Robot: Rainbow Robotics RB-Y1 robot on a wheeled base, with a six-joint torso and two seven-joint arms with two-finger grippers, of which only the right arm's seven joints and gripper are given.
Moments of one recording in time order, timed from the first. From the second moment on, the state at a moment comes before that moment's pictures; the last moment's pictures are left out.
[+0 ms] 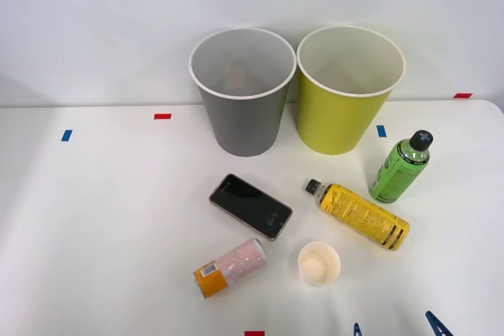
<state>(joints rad) 1.06 -0.31 0.39 -1.96 -0.07 -0.67 1.69</state>
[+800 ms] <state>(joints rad) 1.06 -0.31 0.39 -1.96 -0.07 -0.67 1.69</state>
